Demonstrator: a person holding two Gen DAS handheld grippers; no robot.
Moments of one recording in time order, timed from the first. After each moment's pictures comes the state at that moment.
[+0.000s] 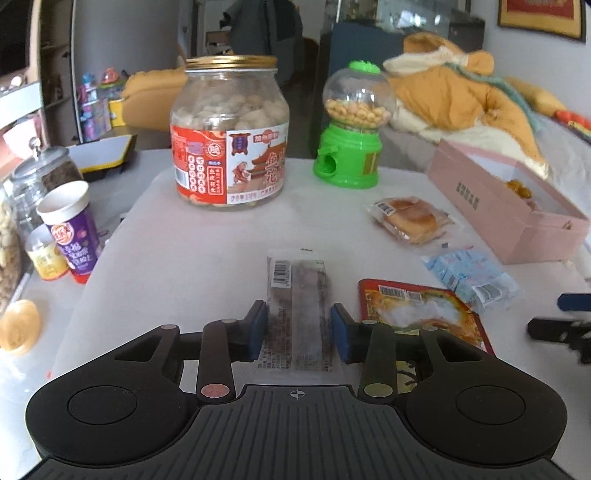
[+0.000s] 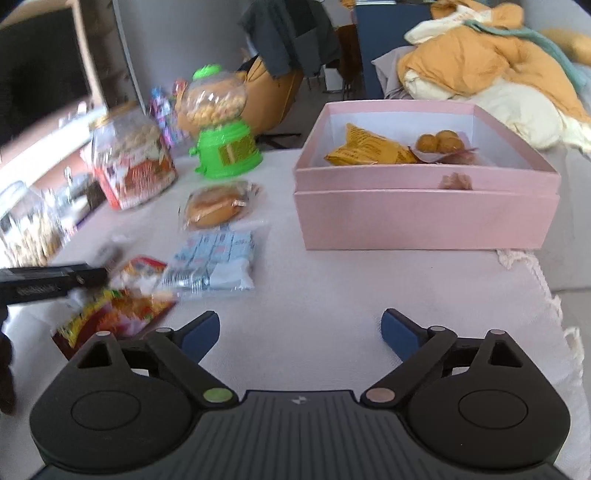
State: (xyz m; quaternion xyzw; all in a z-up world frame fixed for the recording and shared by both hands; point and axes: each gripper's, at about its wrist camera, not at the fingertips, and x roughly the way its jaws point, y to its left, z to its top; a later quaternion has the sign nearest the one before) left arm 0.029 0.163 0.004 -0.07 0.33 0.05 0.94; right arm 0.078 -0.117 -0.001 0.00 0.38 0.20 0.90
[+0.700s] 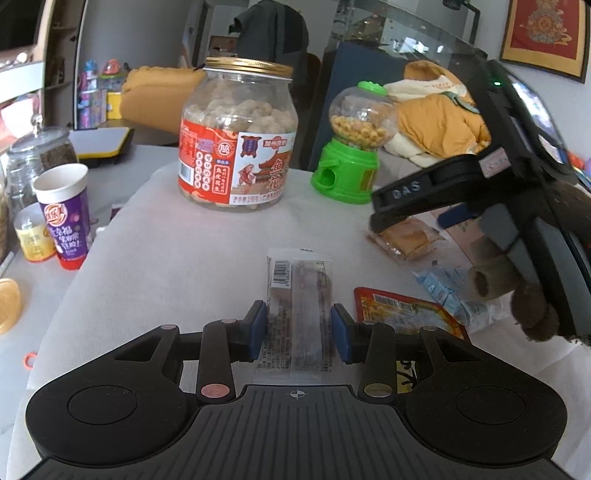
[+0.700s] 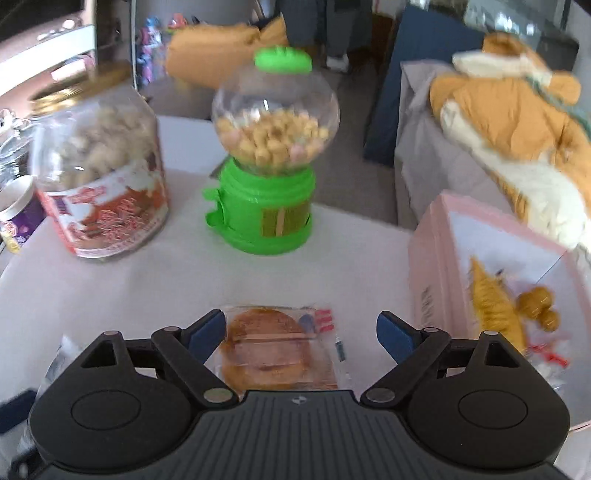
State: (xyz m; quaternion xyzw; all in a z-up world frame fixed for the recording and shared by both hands) left arm 0.017 0.175 0.002 -0.11 0.31 0.04 0.94; right arm 0.209 0.047 0.024 -0.13 0.42 0.14 0.89
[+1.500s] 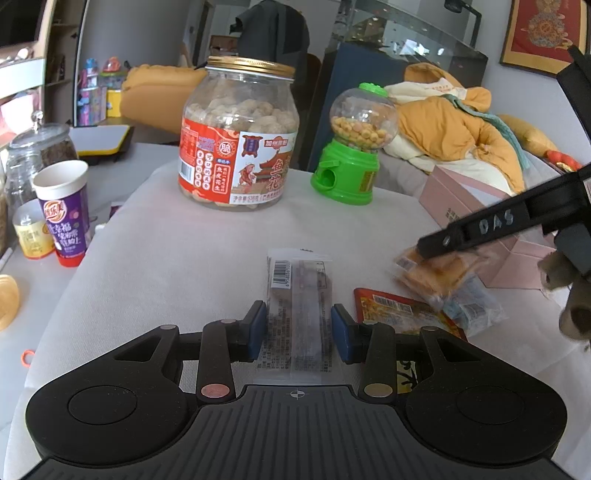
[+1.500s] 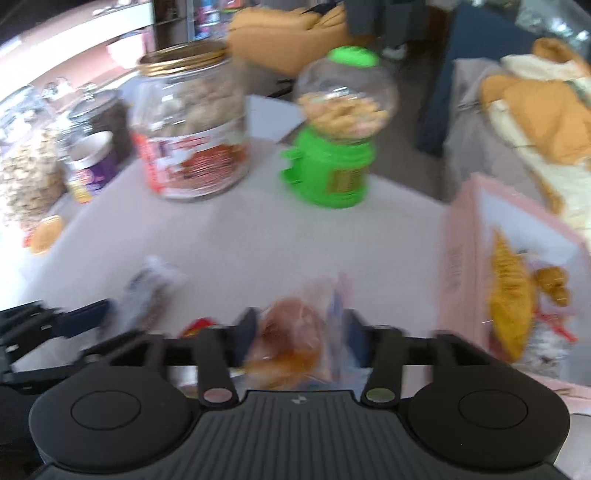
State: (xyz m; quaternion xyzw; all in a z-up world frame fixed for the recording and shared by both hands) left arm 0.016 0.178 0.002 -0.12 0.31 0.03 0.94; right arm 0.152 0.036 0.050 -0.16 0.43 0.22 0.86
